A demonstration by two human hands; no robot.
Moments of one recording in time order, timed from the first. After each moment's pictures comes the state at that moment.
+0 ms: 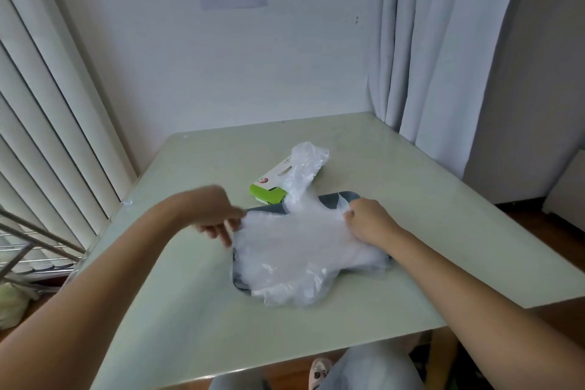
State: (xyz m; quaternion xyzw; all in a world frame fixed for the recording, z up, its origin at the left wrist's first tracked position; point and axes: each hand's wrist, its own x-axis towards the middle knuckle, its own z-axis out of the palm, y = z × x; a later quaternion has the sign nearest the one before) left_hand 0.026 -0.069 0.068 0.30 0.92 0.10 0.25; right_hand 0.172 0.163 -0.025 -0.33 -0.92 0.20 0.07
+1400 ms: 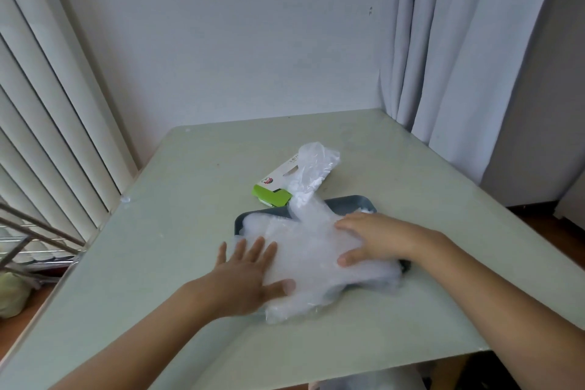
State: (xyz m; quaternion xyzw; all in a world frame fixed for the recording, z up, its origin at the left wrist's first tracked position) left_hand 0.074 -0.070 -0.019 0.41 0.88 -0.08 0.22; right_hand 0.181 0.163 -0.003 -0.14 -0.97 0.15 -0.14
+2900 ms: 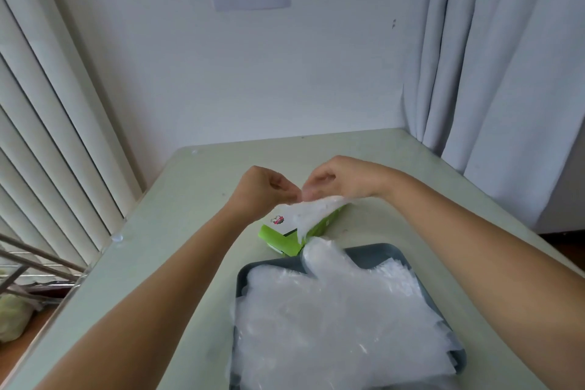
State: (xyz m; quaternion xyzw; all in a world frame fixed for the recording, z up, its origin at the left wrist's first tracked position) left_hand -0.057 0.039 0.056 0.33 0.81 0.47 0.12; right_hand 0.028 0.211 0.076 -0.04 -0.95 0.31 -0.01
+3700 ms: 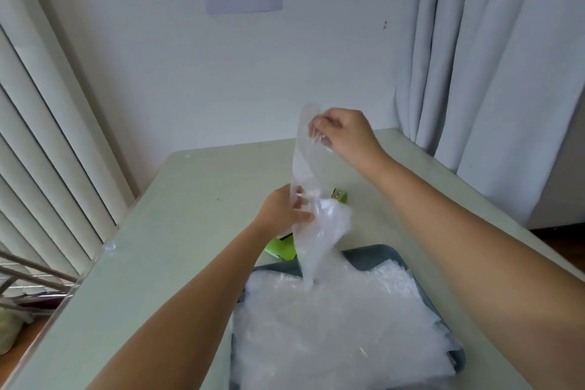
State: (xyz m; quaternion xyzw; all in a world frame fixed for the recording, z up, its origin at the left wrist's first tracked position) left_hand -0.080 0.086 -0.007 0.34 0.82 0.43 0.15; right_hand 0.003 0.216 0.098 -0.11 -0.82 0.45 0.35
